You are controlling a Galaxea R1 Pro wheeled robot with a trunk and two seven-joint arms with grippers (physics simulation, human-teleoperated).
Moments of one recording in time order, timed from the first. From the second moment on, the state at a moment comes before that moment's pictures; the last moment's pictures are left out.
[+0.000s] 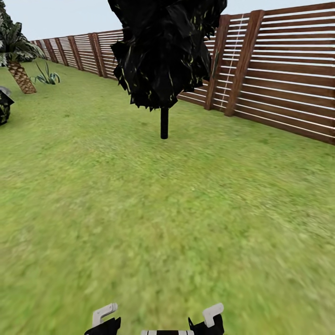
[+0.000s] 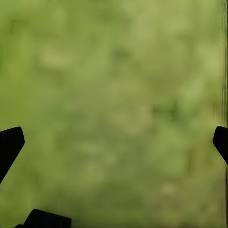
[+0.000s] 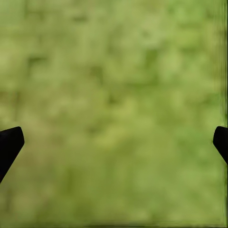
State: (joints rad) left arm -0.31 -0.01 -0.01 -0.44 0.35 0.07 0.09; right arm -0.39 0.11 0.04 -0.16 0.26 -0.41 -0.01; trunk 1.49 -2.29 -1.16
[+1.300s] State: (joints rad) left arm -0.31 -0.02 -0.01 -0.39 0.36 0.05 0.09; right arm -0.39 0.10 0.03 -0.14 0.25 -0.41 -0.01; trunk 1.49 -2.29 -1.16
